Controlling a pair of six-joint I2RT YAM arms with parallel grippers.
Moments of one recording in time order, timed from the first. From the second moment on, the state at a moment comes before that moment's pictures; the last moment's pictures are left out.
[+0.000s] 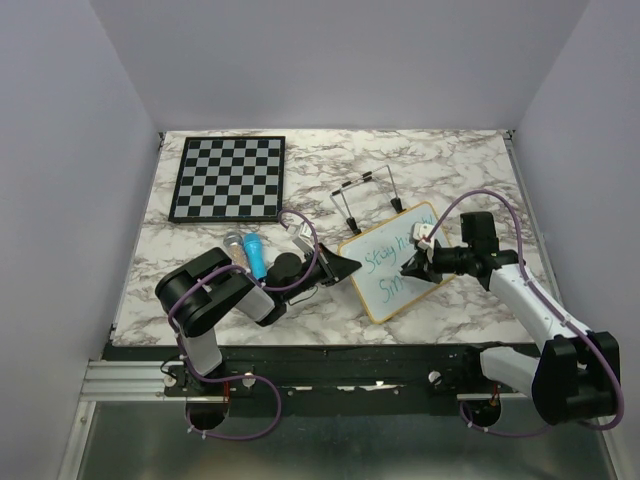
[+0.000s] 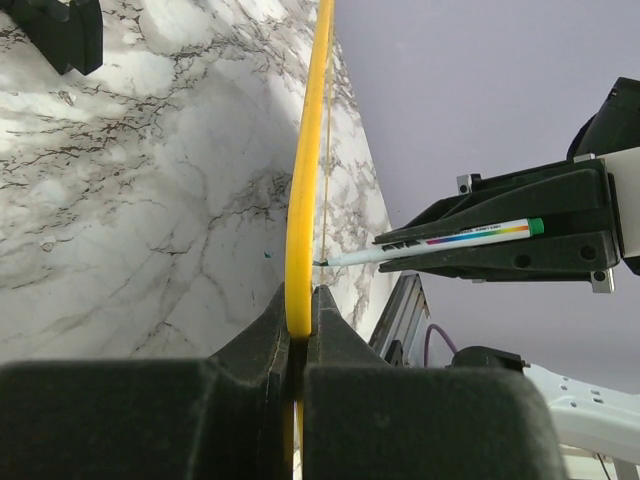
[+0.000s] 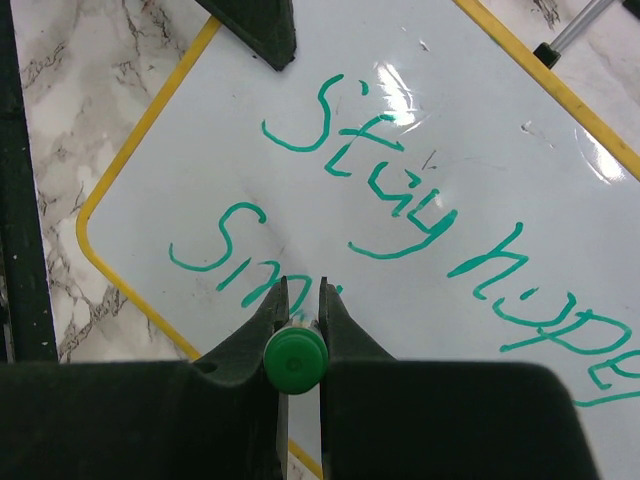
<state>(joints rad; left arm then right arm) -0.81 1.76 0.42 1.26 0.12 -1.11 0.13 1.13 0.63 -0.43 -0.93 -0.92</state>
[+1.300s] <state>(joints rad) -0.81 1.76 0.42 1.26 0.12 -1.11 0.13 1.14 0.65 -0.53 -0.88 -0.96</state>
